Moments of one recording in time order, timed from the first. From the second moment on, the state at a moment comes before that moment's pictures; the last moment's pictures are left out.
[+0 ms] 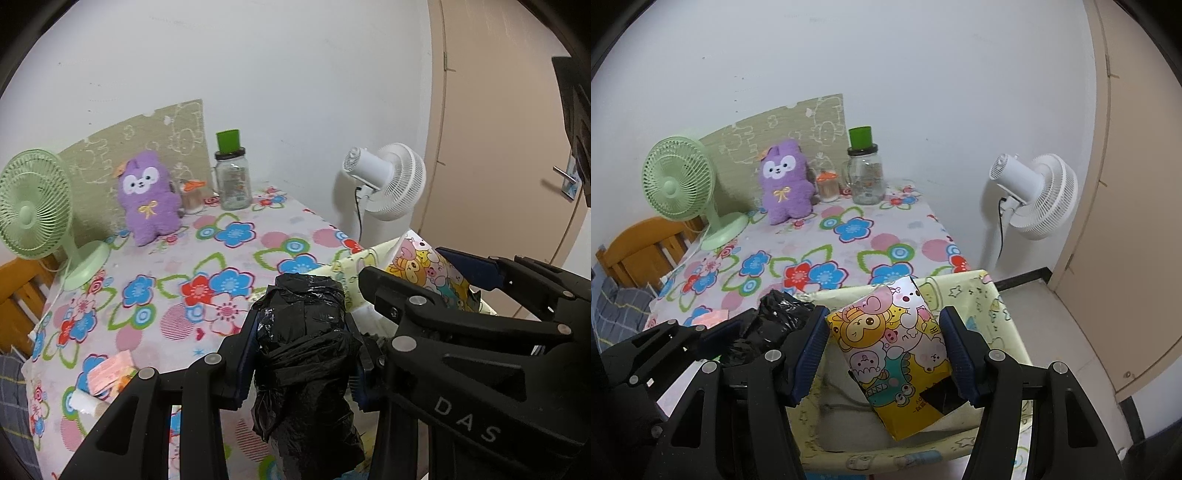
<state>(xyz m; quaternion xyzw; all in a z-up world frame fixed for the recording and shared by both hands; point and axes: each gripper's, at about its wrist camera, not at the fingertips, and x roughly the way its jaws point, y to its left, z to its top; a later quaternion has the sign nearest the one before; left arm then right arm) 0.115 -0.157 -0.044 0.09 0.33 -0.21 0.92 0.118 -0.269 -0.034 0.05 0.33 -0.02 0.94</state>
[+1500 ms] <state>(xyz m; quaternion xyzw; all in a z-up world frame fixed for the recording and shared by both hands) 0.130 -0.159 -0.060 0.11 0.35 -0.20 0.91 0.124 -0.249 -0.041 0.02 0.34 -0.03 0.94</state>
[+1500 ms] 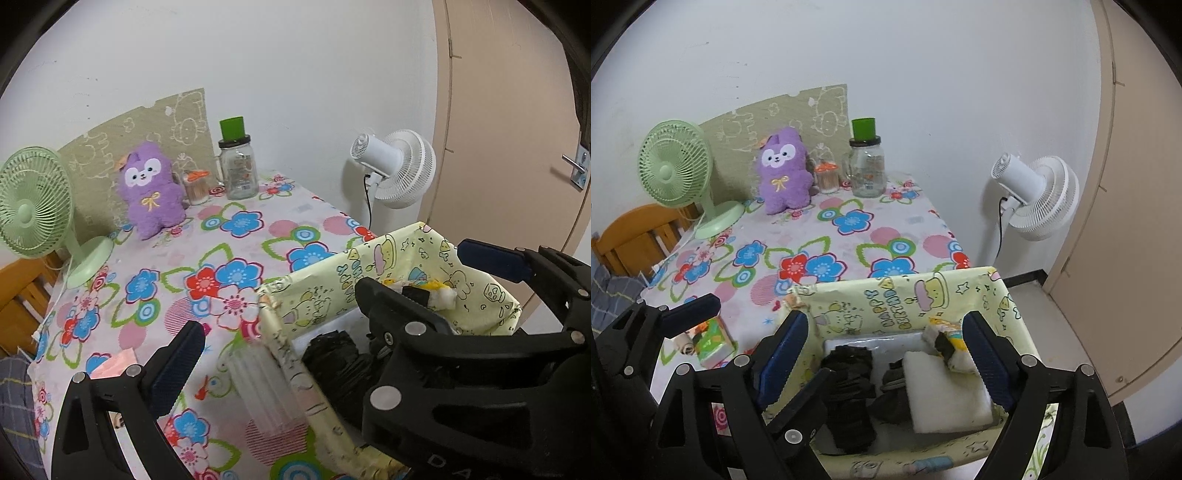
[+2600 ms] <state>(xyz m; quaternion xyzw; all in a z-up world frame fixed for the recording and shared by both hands) 0.083 -0.087 -0.038 0.10 0.32 -0.16 0.93 0.088 -0.165 -0.018 -0.02 0.31 0.01 0.95</state>
